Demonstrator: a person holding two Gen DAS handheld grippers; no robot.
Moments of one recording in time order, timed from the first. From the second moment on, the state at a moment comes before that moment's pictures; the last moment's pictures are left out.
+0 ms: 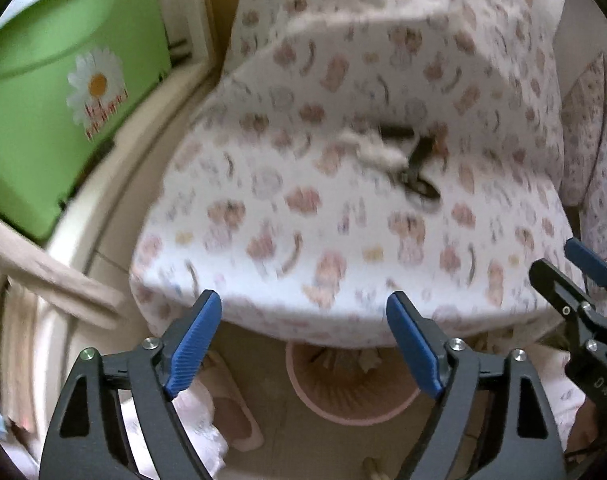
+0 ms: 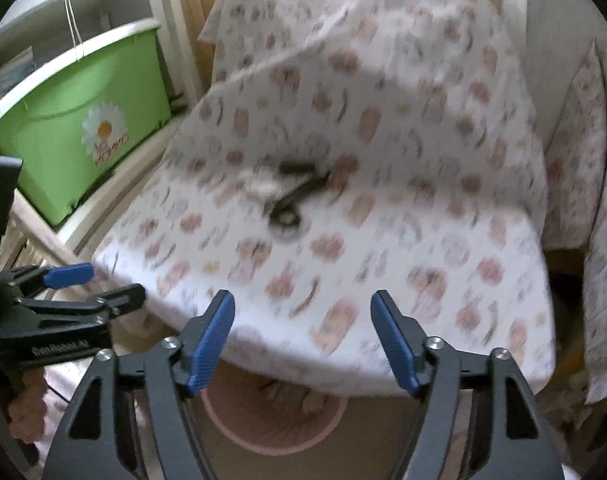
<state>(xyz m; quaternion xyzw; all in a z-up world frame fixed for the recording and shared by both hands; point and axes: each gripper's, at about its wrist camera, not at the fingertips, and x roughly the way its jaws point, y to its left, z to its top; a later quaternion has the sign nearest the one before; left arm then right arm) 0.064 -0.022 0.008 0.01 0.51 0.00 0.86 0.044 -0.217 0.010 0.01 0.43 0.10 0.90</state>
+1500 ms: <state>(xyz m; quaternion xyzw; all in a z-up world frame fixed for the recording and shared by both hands) 0.183 -0.002 0.001 0.00 0.51 0.01 0.86 0.157 -0.198 -0.039 0.01 0.48 0.15 0.87</state>
